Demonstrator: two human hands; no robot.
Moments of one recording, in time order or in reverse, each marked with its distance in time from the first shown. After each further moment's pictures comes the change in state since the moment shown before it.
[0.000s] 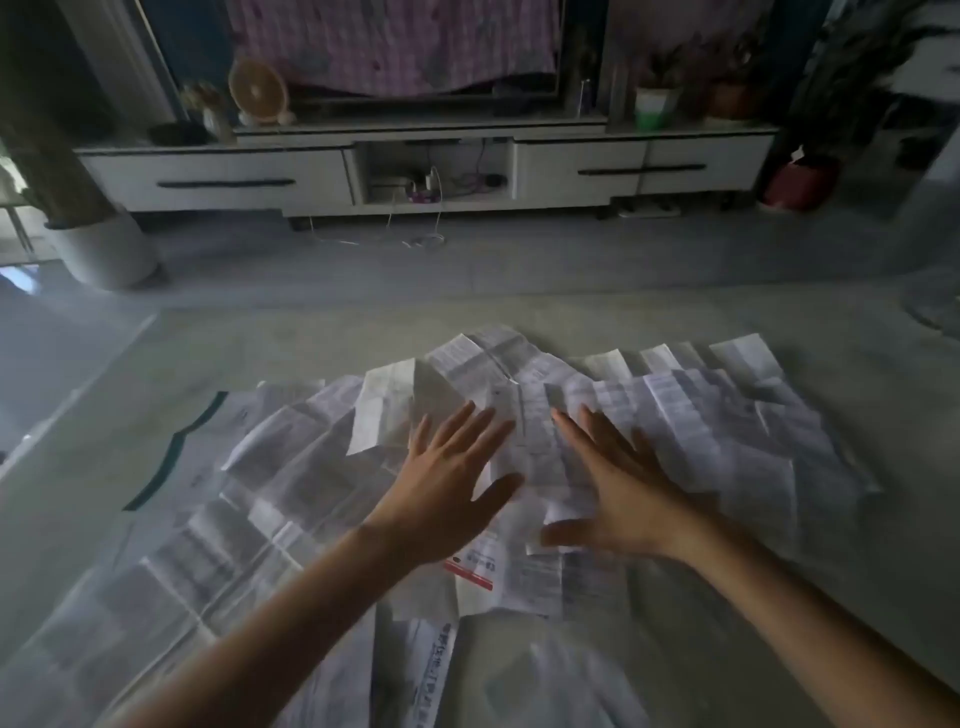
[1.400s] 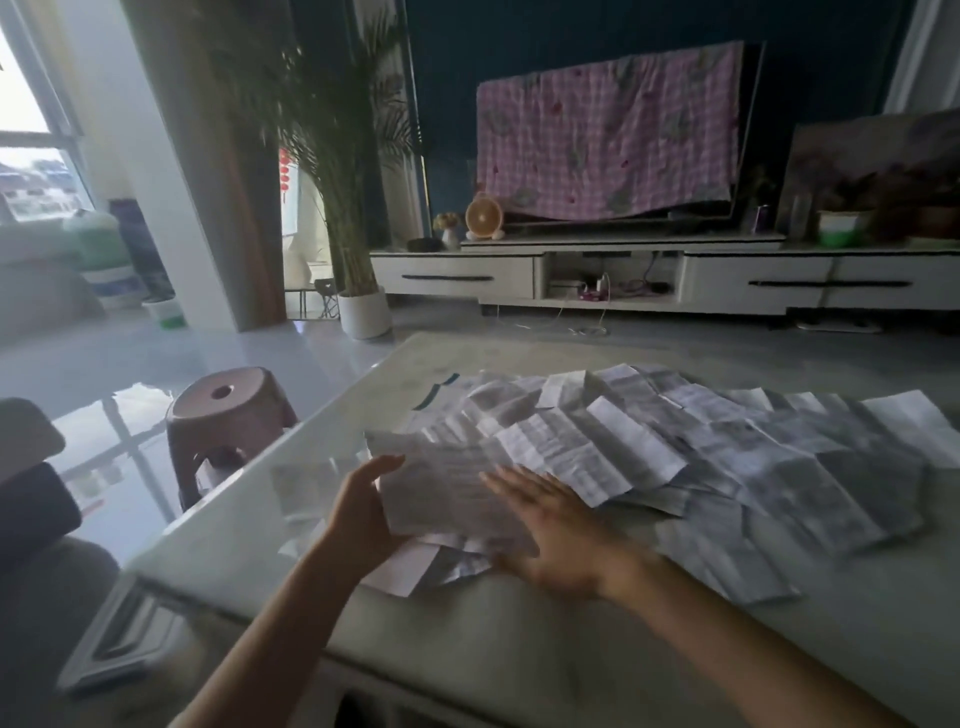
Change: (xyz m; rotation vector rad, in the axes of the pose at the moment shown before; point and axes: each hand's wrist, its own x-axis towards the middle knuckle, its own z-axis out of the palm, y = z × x) left_hand -0.267 -0.034 -0.005 -1.903 0.601 -0.419; right_hand -0.103 -0.176 0.100 -0.150 0.110 -0.702
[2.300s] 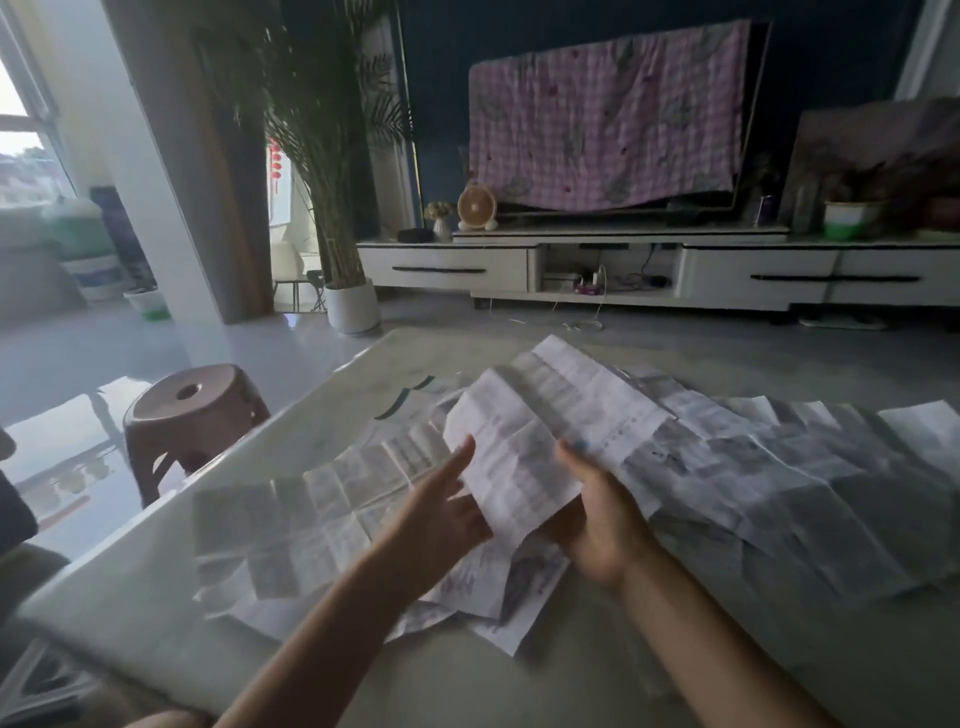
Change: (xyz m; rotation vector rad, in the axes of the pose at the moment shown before) left_hand 0.054 -0.046 0.070 0.169 0.038 -0.142; right_hand 0.015 0.051 -0.021 1.940 0.345 0.501
